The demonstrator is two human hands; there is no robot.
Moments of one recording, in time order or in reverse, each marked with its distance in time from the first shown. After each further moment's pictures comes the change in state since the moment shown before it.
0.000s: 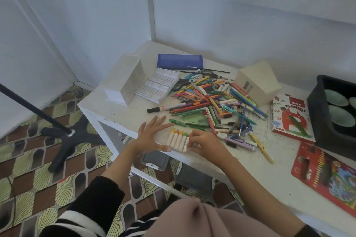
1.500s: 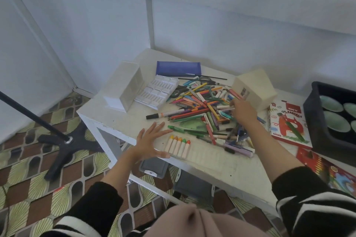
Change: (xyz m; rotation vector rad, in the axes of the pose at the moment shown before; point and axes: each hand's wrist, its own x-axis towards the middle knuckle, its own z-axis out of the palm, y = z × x) left_hand 0.003 -0.005 0.001 0.001 0.010 0.014; right_hand 0.048 0.127 -0.091 -0.404 0.224 0.662
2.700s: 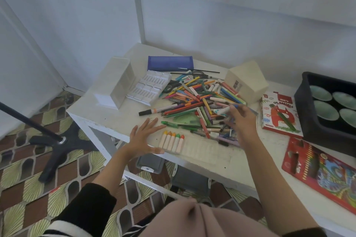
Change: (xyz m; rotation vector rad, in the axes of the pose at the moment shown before) left_hand -0.002 0.004 0.000 0.020 0.028 -0.002; right_hand -0.103 -0.029 -0.037 1.440 0.108 0.440
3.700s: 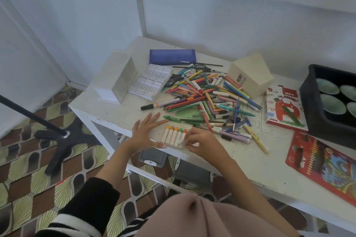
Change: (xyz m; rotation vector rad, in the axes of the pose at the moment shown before) left_hand -0.001 0.002 -0.002 -0.013 -0.013 -0.007; right_hand -0.057 0.065 0.043 -0.828 -0.703 -0.777
